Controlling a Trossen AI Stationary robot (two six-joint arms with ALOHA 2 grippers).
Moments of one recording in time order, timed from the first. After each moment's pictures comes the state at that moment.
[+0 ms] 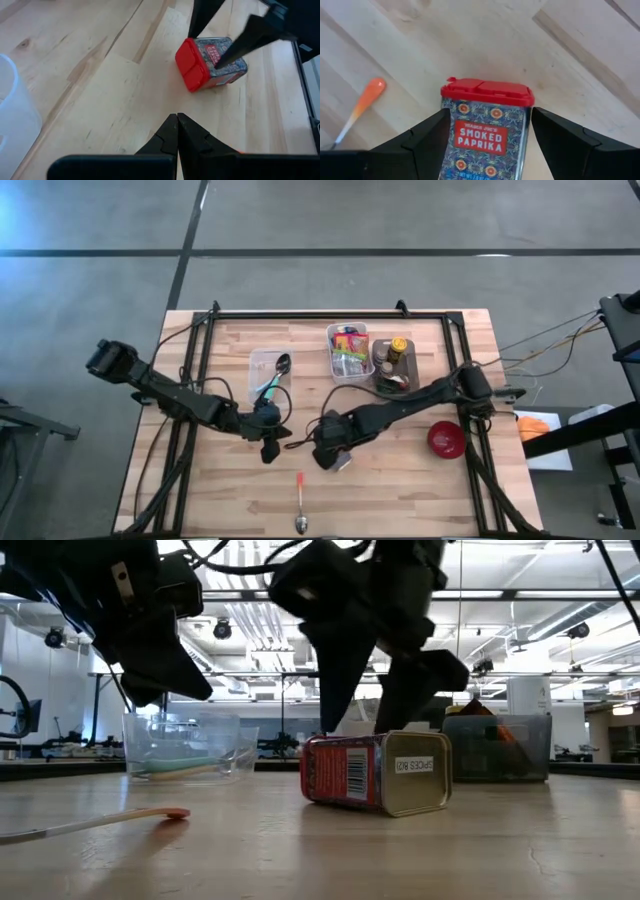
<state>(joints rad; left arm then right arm) -0.37 1.34 0.55 0.08 -0.26 -0.68 0.27 2.06 1.57 -0.77 0.05 1.15</state>
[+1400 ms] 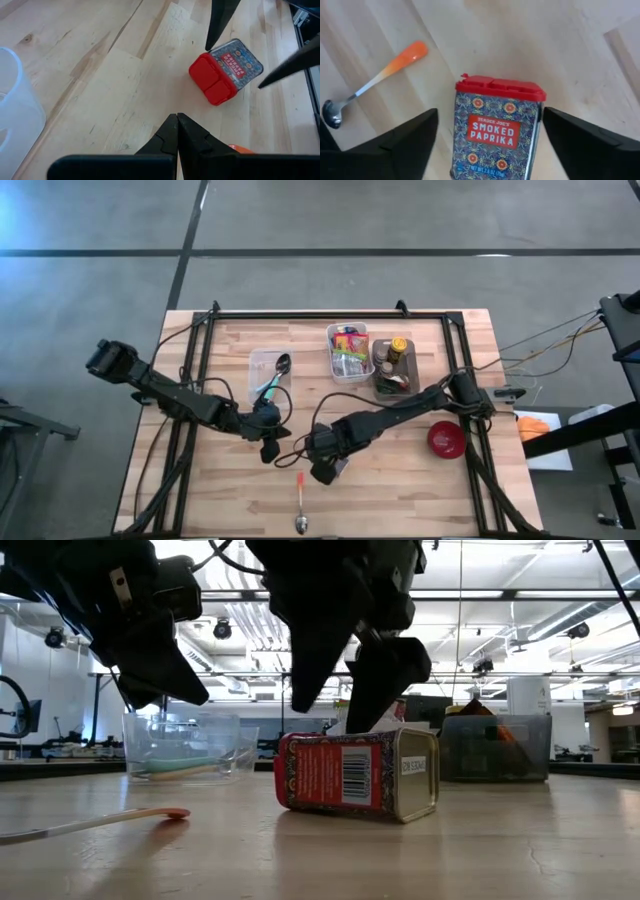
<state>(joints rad) -0.37 1.34 0.55 0.06 -0.26 -0.68 0.31 2.13 1.72 -0.82 -0.01 0.88</state>
